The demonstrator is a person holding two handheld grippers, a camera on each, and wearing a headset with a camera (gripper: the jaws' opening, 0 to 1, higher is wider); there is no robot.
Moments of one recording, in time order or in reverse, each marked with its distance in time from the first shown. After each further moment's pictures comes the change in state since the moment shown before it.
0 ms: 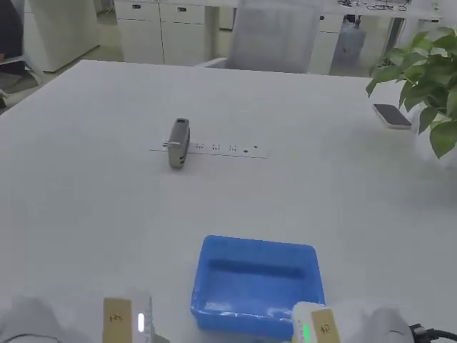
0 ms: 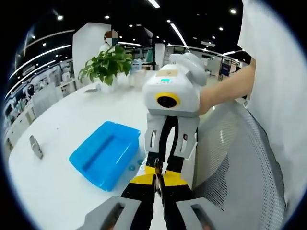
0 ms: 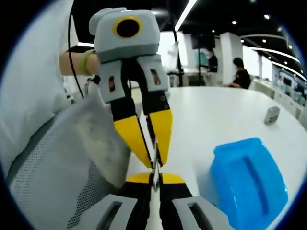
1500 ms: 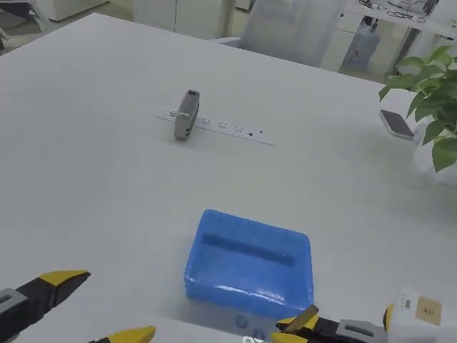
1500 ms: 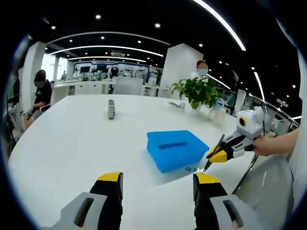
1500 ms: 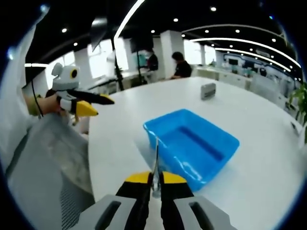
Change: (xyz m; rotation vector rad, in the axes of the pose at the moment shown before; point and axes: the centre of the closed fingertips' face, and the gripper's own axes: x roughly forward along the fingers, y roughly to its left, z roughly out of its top) left arm -0.079 0.064 -0.050 -0.479 -0.254 0.578; right arm -0.070 -0.059 -0.041 0.252 -0.042 -0.428
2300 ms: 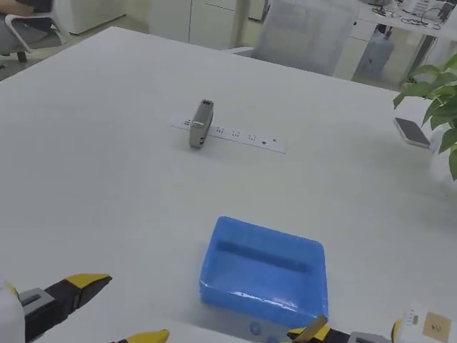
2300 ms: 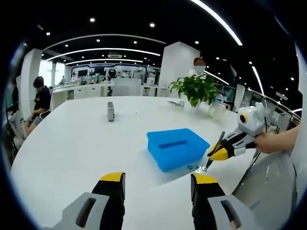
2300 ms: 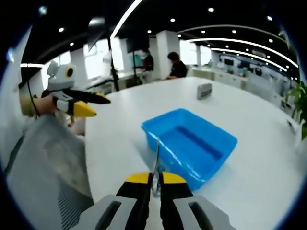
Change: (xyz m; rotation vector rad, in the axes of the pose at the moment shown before) left arm -0.001 -0.001 0.001 0.050 0.005 0.012; right arm -0.002 -0.001 -0.001 0.035 -0.019 -0.052
